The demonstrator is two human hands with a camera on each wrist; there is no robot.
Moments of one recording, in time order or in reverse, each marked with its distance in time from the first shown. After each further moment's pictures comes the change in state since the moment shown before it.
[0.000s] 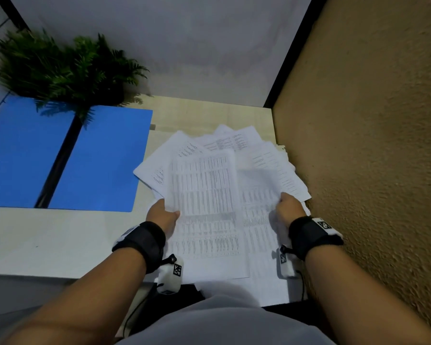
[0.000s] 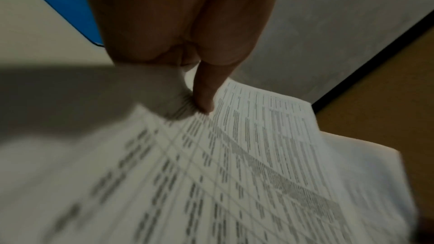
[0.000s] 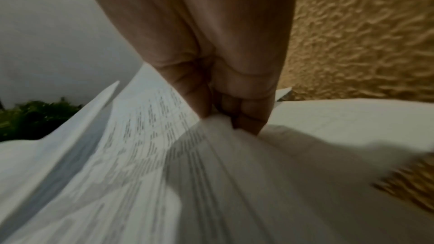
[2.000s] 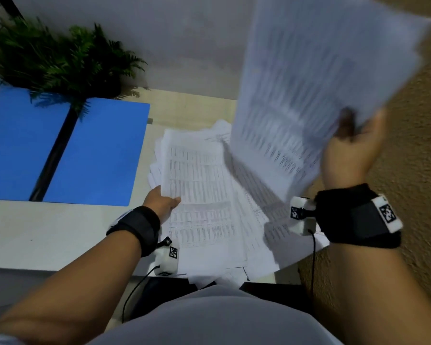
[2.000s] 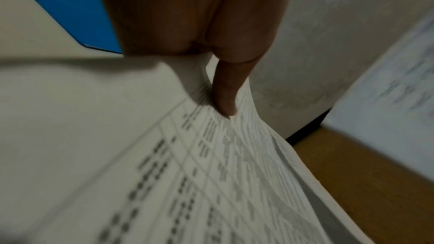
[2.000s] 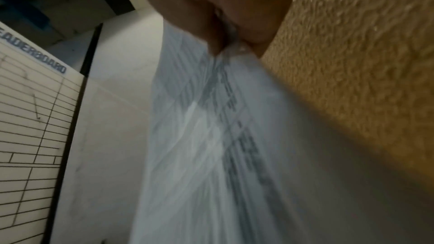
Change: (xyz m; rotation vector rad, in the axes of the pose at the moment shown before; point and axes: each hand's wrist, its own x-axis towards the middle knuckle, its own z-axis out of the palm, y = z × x) left_hand 0.000 0.022 -0.008 -0.209 -0.092 -0.065; right_hand -0.071 -0.104 -0.111 0.720 0.855 -0.783
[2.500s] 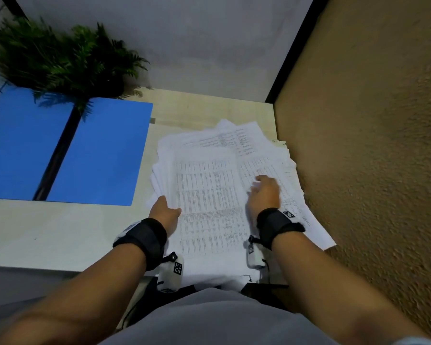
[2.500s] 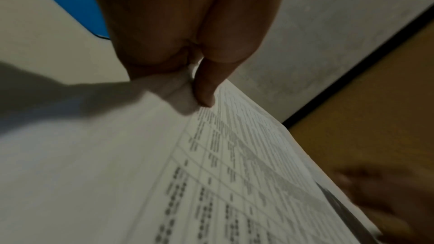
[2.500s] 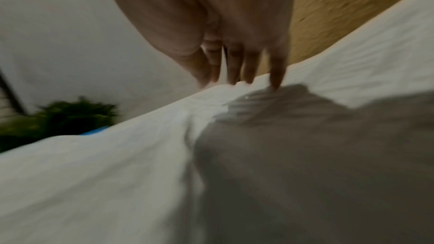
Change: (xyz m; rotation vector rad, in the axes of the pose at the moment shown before) left_hand -0.028 -0.006 0.013 0.382 0.092 -0.074; right_hand -0.131 0.126 0.049 -0.617 -0.673 0.637
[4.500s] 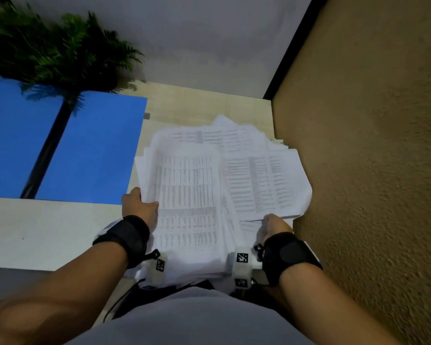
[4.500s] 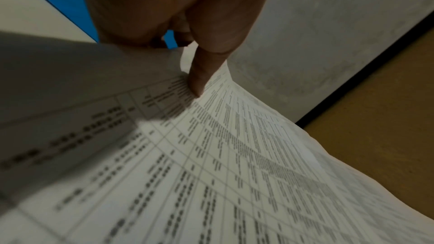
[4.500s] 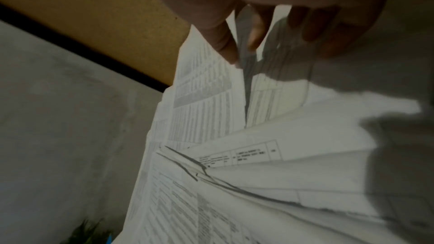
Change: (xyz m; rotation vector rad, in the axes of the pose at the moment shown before) left_hand 0.031 -0.018 -0.021 -0.093 0.311 0.077; right_hand -0.038 0.051 -0.031 0.490 -0.126 0.746
